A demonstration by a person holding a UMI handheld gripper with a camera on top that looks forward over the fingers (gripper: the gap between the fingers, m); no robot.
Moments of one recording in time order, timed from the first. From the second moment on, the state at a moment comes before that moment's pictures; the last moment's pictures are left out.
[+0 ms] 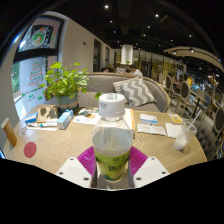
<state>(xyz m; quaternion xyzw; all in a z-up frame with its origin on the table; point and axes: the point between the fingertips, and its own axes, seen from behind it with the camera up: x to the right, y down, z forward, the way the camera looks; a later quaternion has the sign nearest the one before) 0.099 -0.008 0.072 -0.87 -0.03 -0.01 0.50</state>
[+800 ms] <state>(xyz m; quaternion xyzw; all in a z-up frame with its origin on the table) -0.206 -0.022 0.272 -0.66 -0.39 -0.43 0.47</state>
